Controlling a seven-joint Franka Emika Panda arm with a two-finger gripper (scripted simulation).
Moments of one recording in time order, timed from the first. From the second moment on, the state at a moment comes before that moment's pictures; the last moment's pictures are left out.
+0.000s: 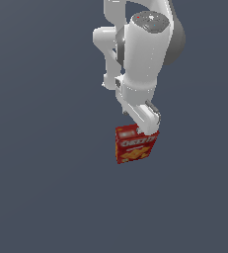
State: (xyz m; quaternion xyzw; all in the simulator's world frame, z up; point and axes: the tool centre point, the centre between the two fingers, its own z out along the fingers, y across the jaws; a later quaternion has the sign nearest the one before) arm 0.000 0.068 0.257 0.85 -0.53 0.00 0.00
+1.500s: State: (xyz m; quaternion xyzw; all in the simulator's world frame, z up) arm 0.009 0.091 0.218 0.78 -0.62 0.00 0.00
